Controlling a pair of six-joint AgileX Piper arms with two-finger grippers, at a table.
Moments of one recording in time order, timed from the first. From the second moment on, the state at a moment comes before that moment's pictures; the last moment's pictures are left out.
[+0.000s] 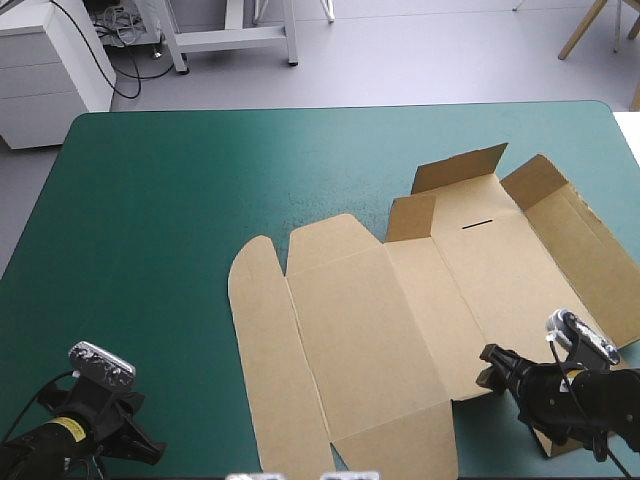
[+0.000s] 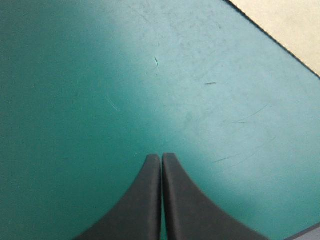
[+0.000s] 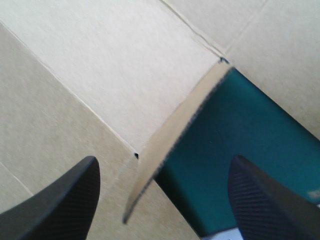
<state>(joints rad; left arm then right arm) -0.16 0.42 -0.47 -0.08 1.07 0.29 0.14 0.71 -0.61 0.27 1.14 0.69</state>
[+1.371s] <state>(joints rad) -0.16 0.42 -0.47 -0.08 1.12 0.31 0.14 1.14 -0.68 0.20 0.85 0.45</state>
